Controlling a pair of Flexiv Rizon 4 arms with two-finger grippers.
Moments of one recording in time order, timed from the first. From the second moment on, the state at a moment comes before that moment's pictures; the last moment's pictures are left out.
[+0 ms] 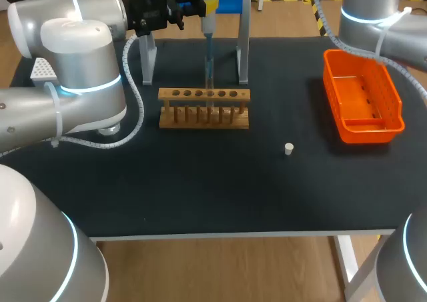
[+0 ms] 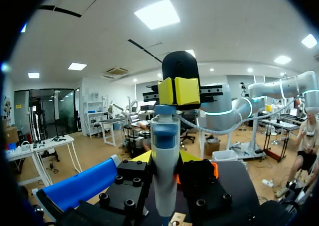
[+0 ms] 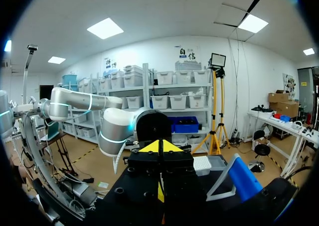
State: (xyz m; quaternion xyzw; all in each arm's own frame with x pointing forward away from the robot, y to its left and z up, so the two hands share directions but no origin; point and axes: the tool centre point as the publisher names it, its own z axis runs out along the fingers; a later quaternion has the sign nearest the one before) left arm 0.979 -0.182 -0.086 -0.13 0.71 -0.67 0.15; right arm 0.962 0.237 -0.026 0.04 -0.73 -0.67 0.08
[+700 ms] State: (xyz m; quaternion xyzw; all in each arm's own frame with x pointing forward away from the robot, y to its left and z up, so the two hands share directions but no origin) left arm 0.979 -0.183 -0.087 -0.13 0.71 -0.67 0.15; right arm 0.963 0.235 -0.030 0.04 -0.73 -0.68 0.08
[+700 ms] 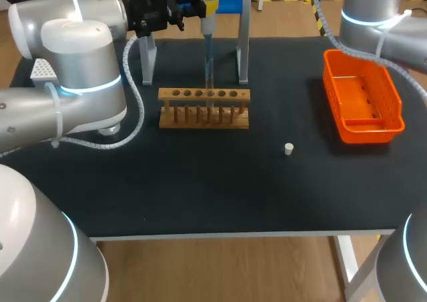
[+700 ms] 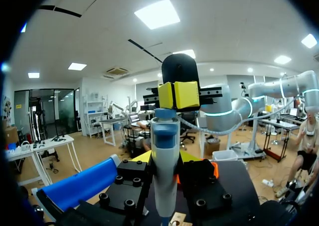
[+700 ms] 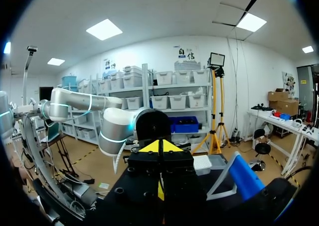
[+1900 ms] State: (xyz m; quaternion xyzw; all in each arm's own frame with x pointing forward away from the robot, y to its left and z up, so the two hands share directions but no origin) left arm 0.979 -0.183 -0.083 -0.13 0.71 -0.67 0.15; right arm 0.960 0.172 -0.010 0.05 -0.76 -0.65 0.00
